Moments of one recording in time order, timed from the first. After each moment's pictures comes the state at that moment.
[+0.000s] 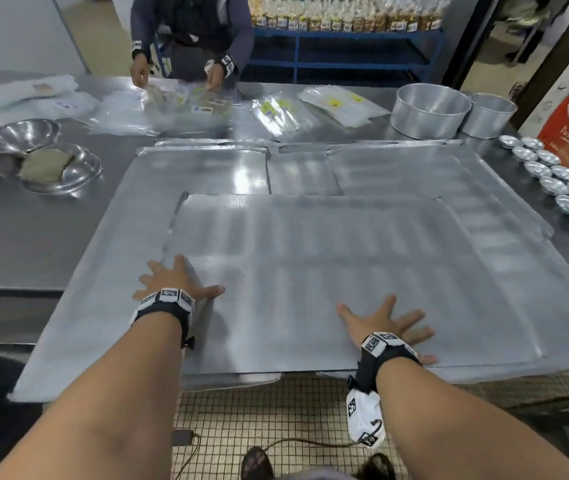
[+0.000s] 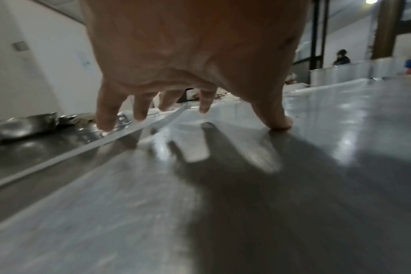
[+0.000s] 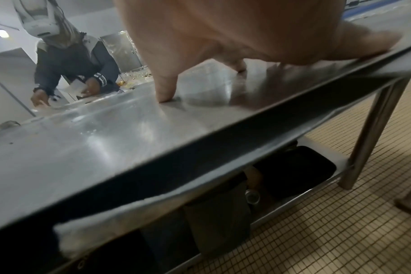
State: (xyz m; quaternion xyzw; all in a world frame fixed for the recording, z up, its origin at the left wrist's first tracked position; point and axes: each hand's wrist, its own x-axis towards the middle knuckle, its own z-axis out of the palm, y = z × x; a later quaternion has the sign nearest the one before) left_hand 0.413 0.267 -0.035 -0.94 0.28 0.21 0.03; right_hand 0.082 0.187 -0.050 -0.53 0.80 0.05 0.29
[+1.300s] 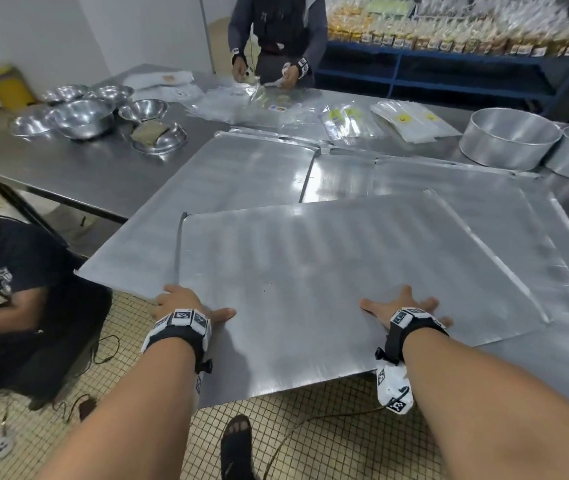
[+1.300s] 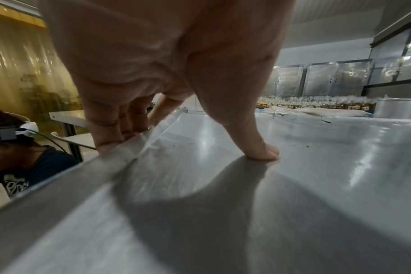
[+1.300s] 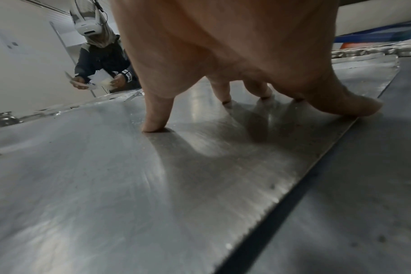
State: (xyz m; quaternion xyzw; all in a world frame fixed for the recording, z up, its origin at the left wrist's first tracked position) left_hand 0.229 0.358 -0.022 -0.98 0.02 0.21 0.03; right_hand -0.014 0.104 -0.027 -0.68 0.68 0.14 0.26
